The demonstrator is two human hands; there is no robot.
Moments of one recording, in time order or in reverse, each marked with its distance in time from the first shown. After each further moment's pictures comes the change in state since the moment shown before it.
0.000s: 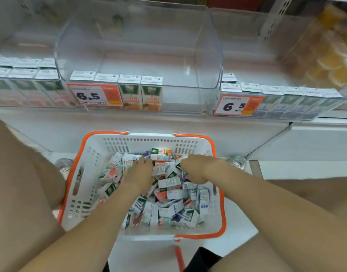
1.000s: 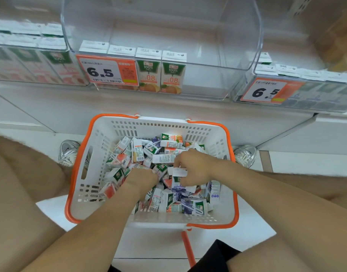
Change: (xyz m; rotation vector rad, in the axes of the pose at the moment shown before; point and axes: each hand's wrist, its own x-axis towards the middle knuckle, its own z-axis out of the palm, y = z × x) left_hand -0.017 -0.035 0.042 0.522 -0.296 0.273; right_hand 0.021 -0.035 0.014 0.302 0.088 -0.169
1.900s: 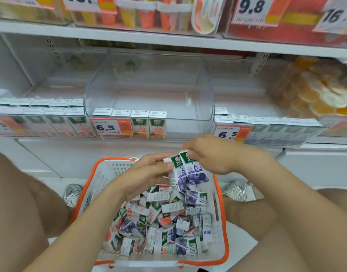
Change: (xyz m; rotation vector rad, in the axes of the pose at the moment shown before) left_hand -0.113 -0.005 -0.180 -1.841 0.359 0.429; right_hand -0.117 -0.009 -0.142 -0.172 0.346 -0.032
